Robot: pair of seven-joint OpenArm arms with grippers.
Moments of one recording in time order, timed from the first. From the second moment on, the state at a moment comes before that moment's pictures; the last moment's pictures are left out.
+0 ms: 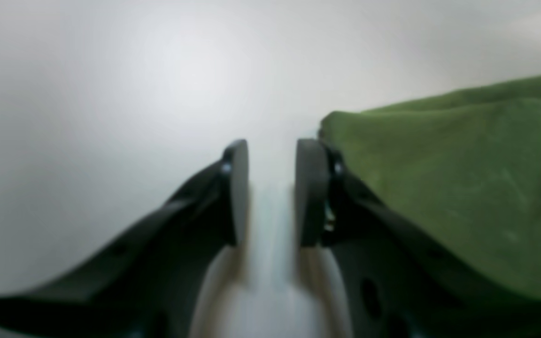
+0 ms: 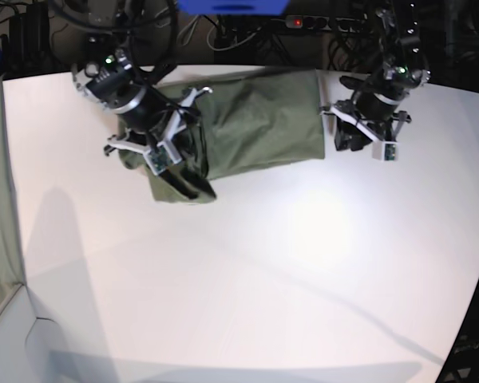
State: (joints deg) left arm 19.6 -1.8 -16.7 95.7 -15.6 -22.8 31.0; right arm -19.7 -8.9 6.1 117.0 -3.4 40.1 -42.9
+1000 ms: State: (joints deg) left arm 19.3 2.2 -16.8 93.4 -15.8 -22.4 30.4; right arm -15.6 -8.5 -17.7 107.5 1.7 39.9 -42.8
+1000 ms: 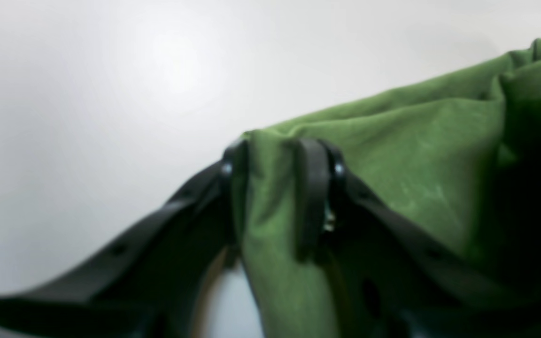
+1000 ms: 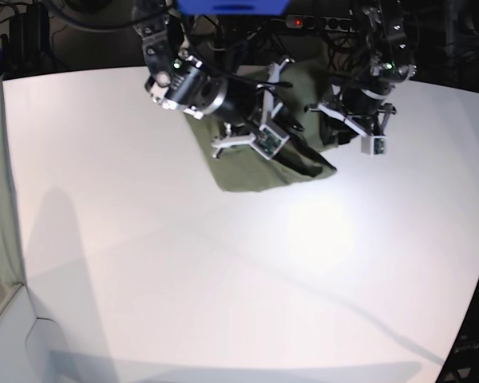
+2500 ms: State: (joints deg) left arm 23.5 3.6 -16.8 91.7 -15.4 -23.5 24.8; right arm -5.6 -8.4 -26.0 99.8 3.9 39.9 -43.2
